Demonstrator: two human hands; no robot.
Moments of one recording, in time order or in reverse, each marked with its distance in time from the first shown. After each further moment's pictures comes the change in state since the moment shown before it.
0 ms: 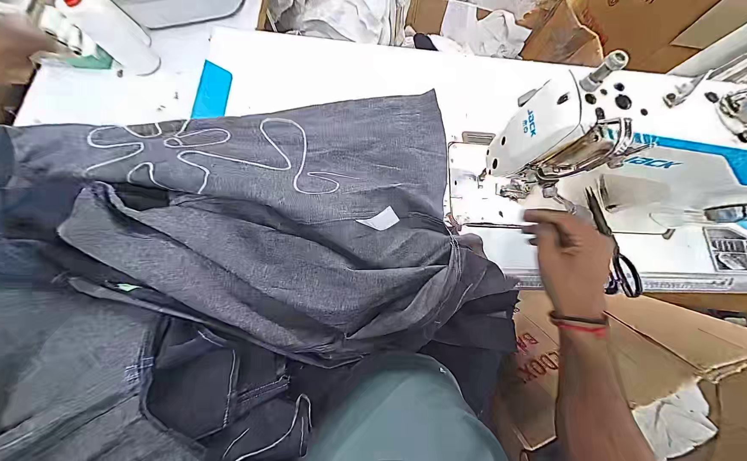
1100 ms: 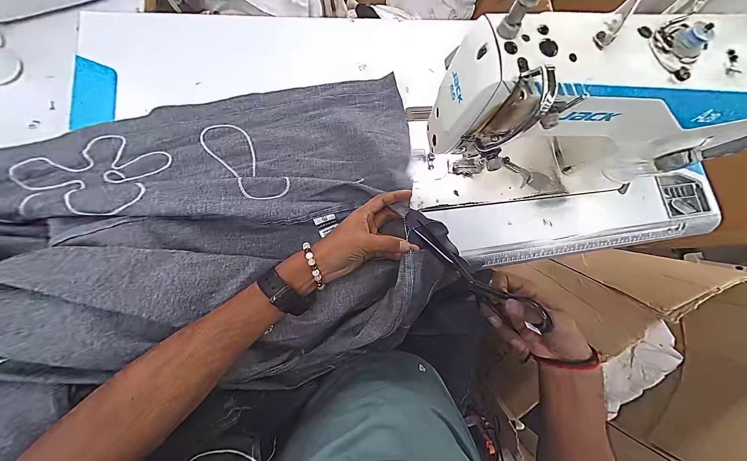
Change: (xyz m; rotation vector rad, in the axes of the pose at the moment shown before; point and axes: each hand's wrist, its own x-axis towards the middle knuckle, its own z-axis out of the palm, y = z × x) left_hand -0.100 0.117 0.367 -1.043 -0.899 -0.493; right_hand -0.102 0.055 -0.023 1.450 -0.661 0.432
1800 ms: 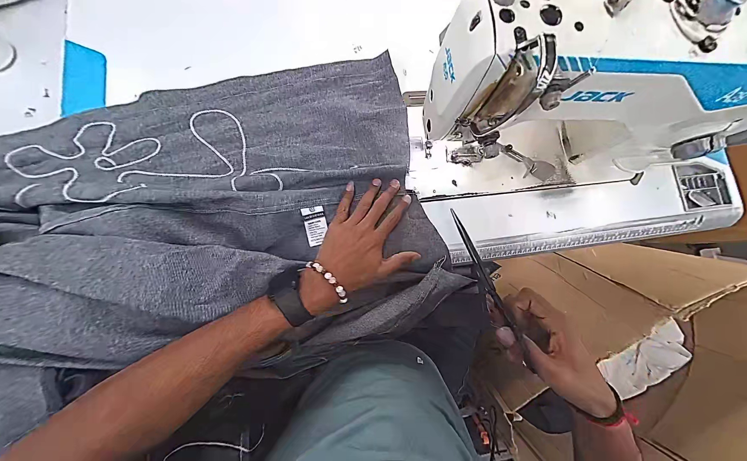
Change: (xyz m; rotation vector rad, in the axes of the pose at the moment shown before) left_hand 0.006 -0.051 0.004 1.852 0.352 0.338; right_hand -0.047 0.008 0.013 -0.745 0.322 -0.122
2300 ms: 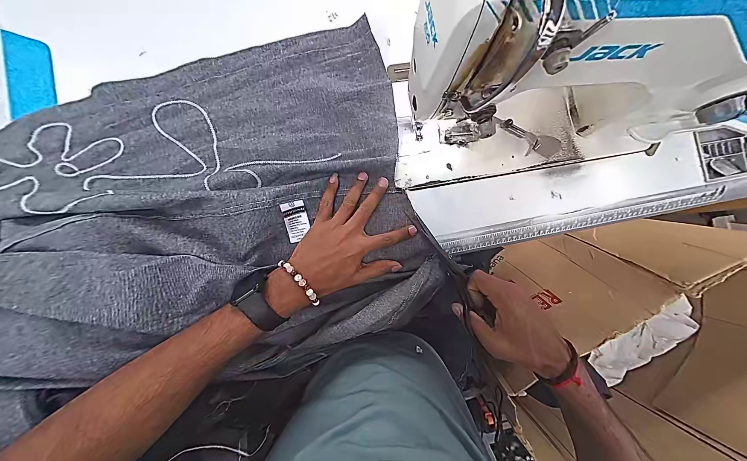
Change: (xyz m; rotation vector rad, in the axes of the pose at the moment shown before) left_hand -0.010 -0.018 -0.008 -0.008 -0.076 0.279; right_hand 0.033 0.014 0.024 -0.676 -0.088 -0.020
